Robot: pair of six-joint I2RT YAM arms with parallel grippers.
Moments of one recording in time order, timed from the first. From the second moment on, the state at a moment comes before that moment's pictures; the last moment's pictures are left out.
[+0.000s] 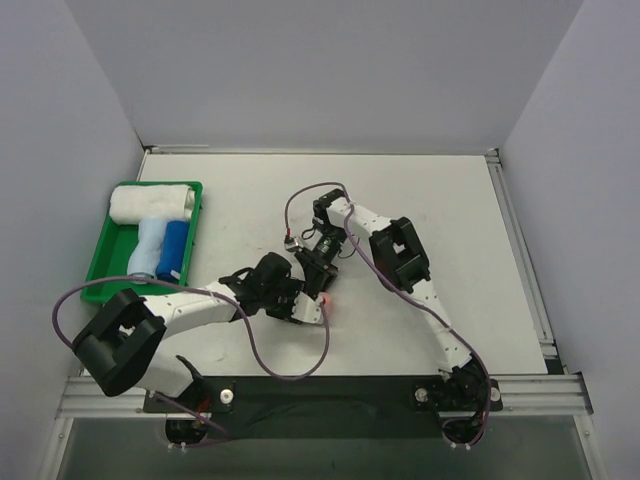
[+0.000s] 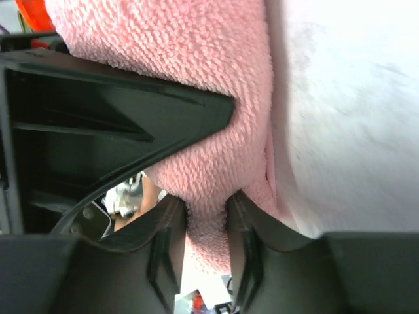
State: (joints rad) left arm -0.78 1.41 0.61 -0.11 0.23 1.06; right arm 0.62 2.63 2.14 -1.61 -1.01 -0.55
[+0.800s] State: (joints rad) left arm -0.58 1.71 1.00 -0.49 0.51 0.70; right arm 0.44 2.01 1.41 -0.92 -1.02 -0.16
